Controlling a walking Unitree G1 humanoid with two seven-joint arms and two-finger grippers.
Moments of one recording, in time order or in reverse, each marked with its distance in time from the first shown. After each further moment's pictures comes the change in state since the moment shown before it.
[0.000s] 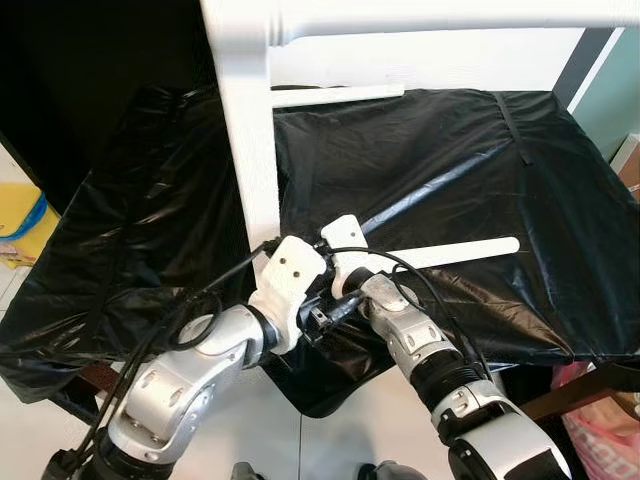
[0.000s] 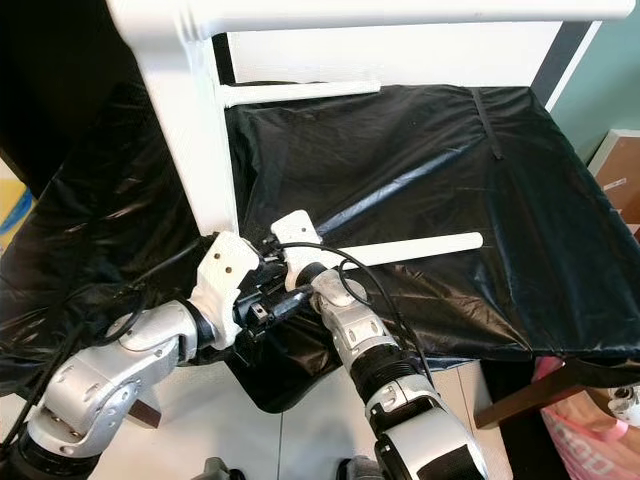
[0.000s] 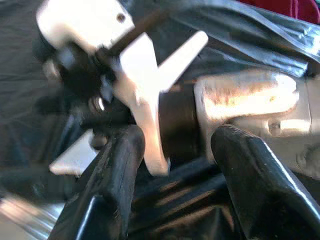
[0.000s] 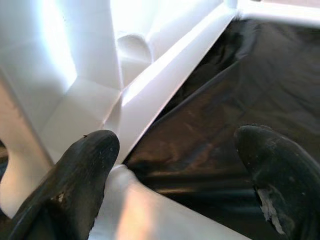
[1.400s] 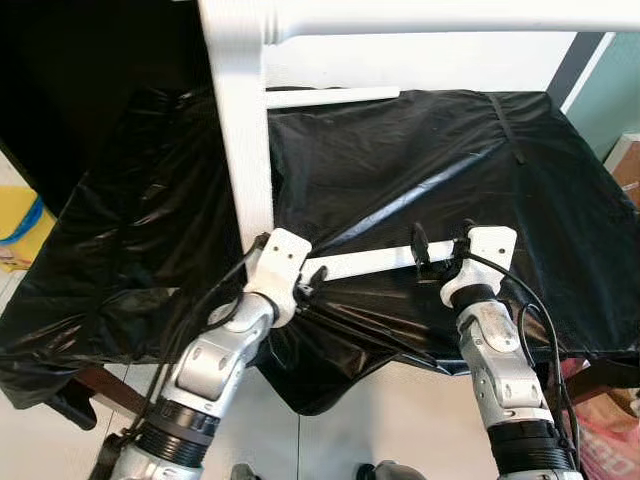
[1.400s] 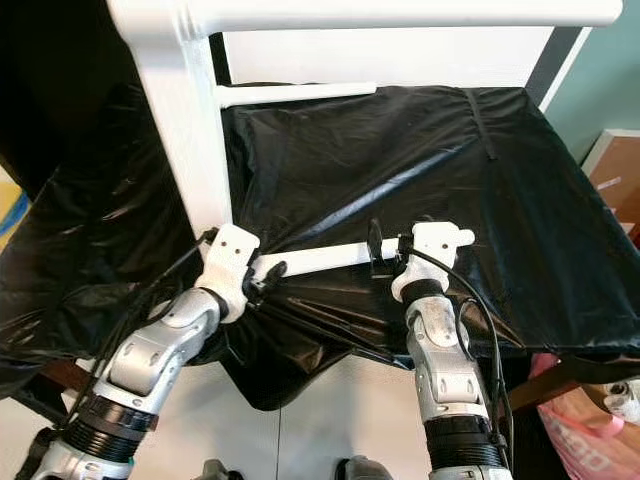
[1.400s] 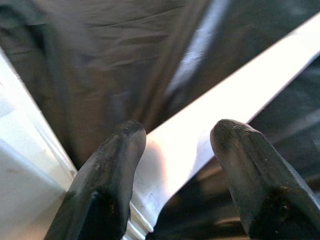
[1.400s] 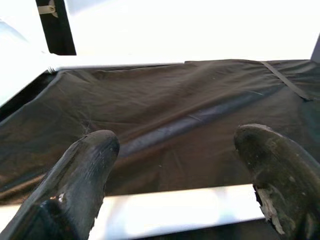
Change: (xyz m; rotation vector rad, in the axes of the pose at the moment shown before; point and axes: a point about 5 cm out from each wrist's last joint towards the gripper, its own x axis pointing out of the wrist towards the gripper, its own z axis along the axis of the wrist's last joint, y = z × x) left arm 0.020 0.074 -0.043 -0.004 0.085 0.484; right arm -0.103 -0.076 0.009 0.026 -0.163 -0.599
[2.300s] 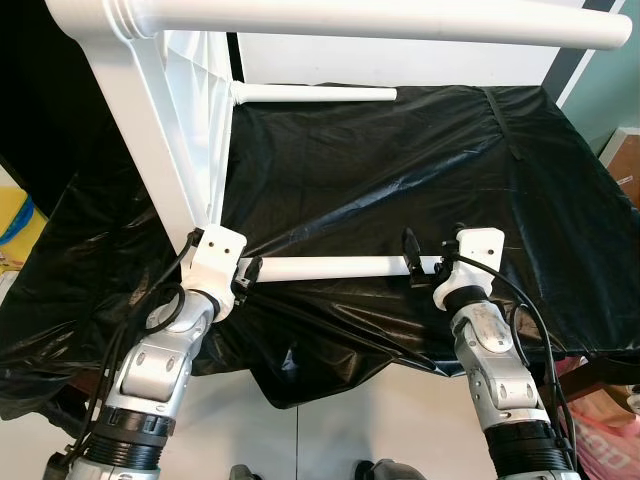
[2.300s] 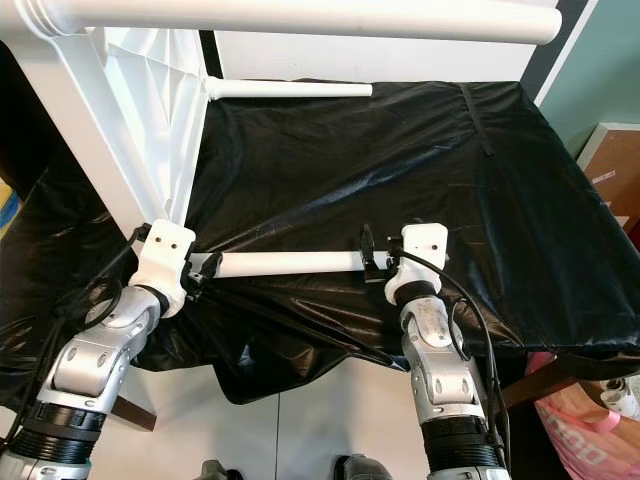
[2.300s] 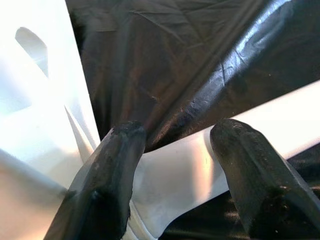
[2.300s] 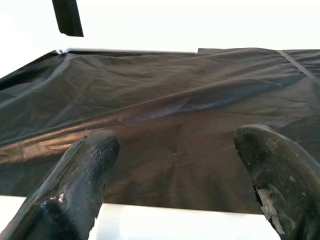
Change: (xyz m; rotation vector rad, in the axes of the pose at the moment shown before) left arm -0.022 0.039 -0.008 0.023 0.014 0.156; right arm 0.000 0.010 -0.005 -0.015 0.034 0.058
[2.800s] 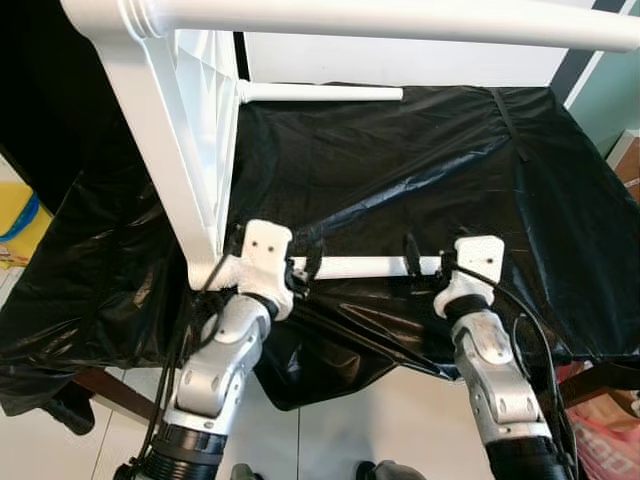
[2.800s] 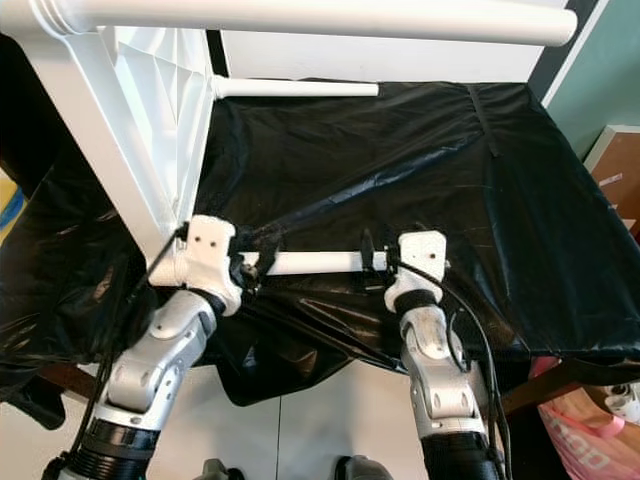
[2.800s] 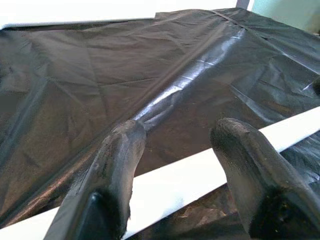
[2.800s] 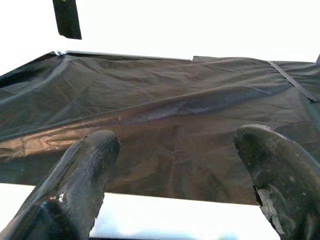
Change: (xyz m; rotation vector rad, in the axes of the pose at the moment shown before) left arm 0.000 -0.063 0.030 -0.214 -0.256 -0.176; right arm -0.017 0.003 0.002 -0.054 -0.032 -0.041
